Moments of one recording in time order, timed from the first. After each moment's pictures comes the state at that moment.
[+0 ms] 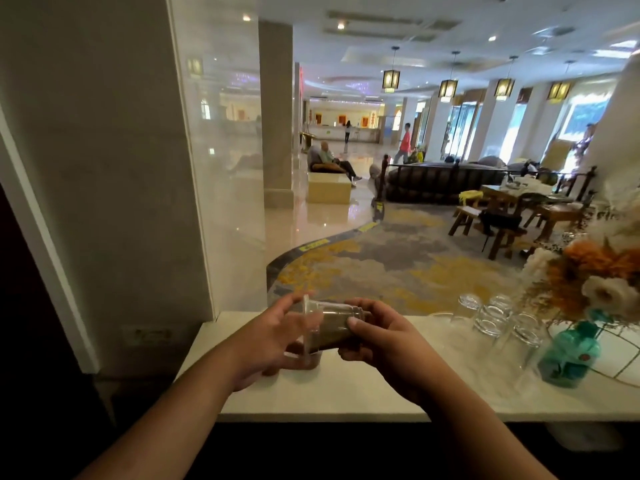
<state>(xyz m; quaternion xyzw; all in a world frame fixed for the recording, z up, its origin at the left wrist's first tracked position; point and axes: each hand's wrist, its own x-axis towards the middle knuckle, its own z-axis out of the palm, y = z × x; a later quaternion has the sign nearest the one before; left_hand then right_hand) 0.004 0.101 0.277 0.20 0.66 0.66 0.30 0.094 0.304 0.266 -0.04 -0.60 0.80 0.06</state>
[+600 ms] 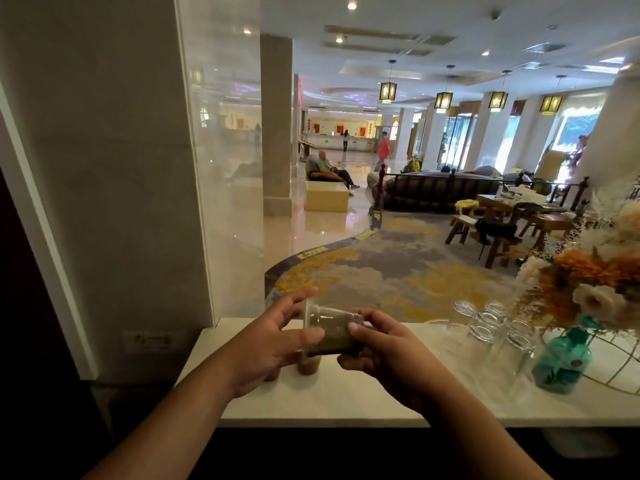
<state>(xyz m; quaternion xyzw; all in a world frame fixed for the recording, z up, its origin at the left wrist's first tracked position) 0.010 0.094 0.282 0.24 0.62 0.69 0.28 0.102 0.301 0.270 -0.05 -0.58 0.81 0.03</state>
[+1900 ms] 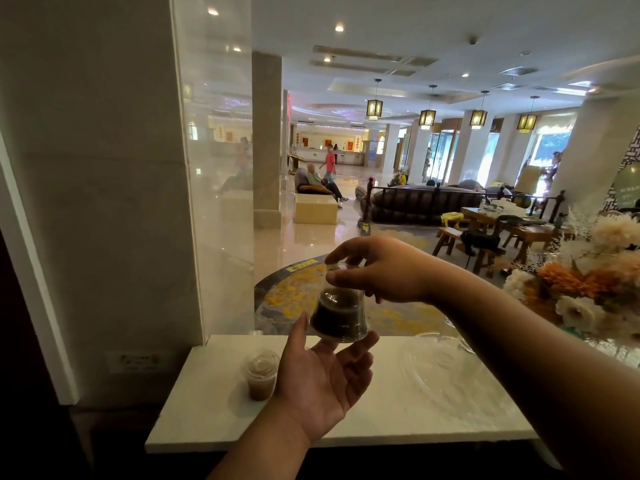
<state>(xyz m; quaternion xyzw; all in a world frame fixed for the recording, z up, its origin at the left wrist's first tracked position) 0.045 0.161 0.263 0.03 0.30 0.84 0.44 0.078 0.297 0.431 0.02 -0.96 0.26 0.06</state>
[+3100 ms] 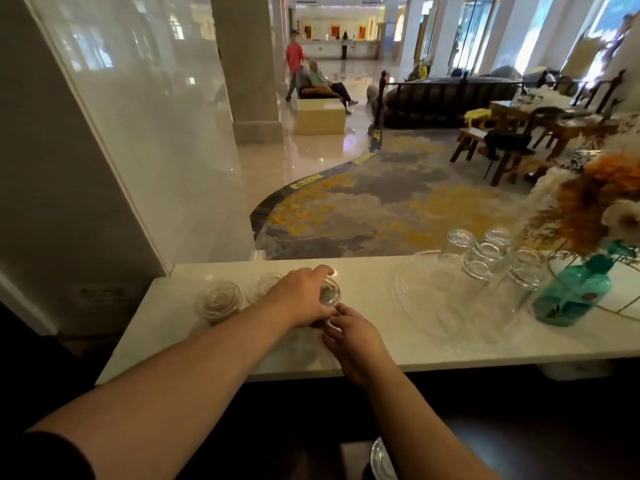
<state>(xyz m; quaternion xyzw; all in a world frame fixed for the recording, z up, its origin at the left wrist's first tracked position) -0.075 0.275 0.159 0.35 0.92 0.15 0.10 0.032 0.367 0.108 -0.30 -0.50 0.81 0.03</state>
